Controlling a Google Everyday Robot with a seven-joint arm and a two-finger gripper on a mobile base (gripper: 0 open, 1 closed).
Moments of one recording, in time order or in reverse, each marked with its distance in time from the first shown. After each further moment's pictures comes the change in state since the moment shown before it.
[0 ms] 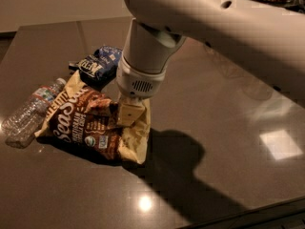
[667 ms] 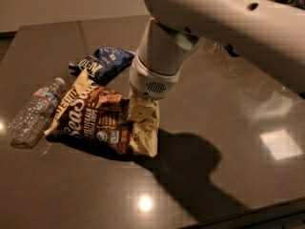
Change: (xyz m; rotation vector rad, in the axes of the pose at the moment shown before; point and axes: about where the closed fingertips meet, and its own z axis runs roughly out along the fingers) arm 0.023 0.003 -0.011 0.028 -0.016 0.030
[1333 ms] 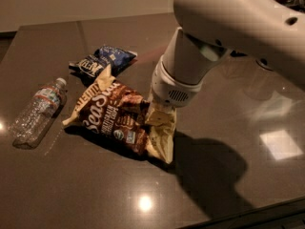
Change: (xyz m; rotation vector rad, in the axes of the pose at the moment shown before) arm 0.040 0.007 -0.006 0.041 0.003 0.075
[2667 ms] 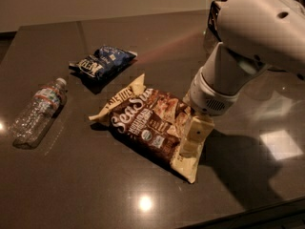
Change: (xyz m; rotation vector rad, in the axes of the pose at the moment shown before) arm 0.086 -0.007 0.000 0.006 0.064 0.128
